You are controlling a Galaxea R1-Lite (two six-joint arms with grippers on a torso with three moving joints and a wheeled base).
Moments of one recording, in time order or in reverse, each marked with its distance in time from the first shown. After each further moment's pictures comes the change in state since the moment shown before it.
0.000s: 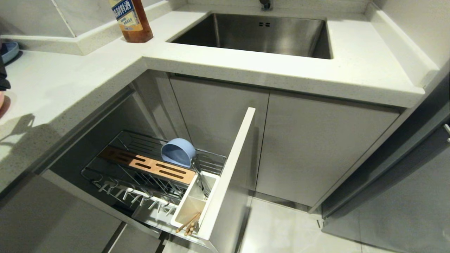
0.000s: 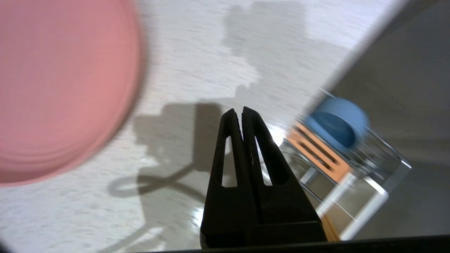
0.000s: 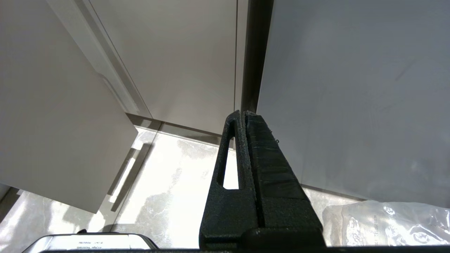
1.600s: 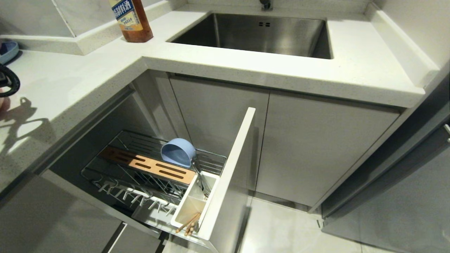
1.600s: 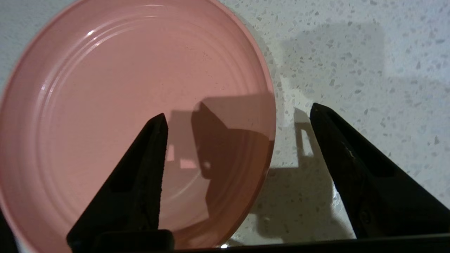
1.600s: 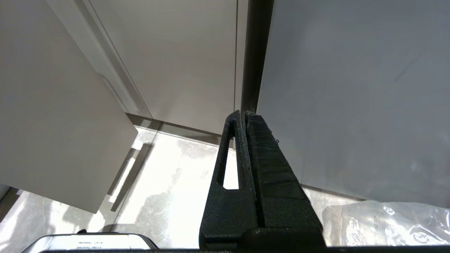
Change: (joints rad) left arm 0.253 0.167 0.031 -0.234 0.103 0.011; right arm 0.000 0.000 0.000 0.000 0.000 0.000
